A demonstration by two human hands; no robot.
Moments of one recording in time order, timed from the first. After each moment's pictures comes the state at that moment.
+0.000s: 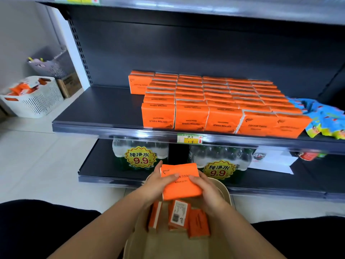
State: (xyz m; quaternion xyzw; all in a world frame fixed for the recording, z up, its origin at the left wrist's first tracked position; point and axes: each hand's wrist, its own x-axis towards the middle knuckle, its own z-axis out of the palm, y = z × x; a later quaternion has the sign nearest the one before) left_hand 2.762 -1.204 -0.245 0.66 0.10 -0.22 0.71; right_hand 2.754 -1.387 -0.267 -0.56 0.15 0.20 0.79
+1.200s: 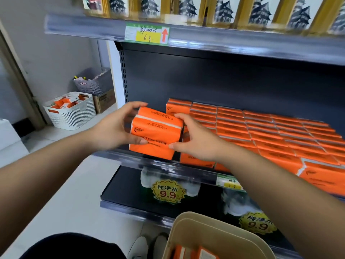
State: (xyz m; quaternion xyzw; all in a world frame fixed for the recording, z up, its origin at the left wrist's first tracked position) left_hand 2.855 -0.991 -0.055 0.85 -0.13 0.05 0.51; right_hand 2.893 -1.237 -0.051 -0.89 -0.30 0.04 0.34
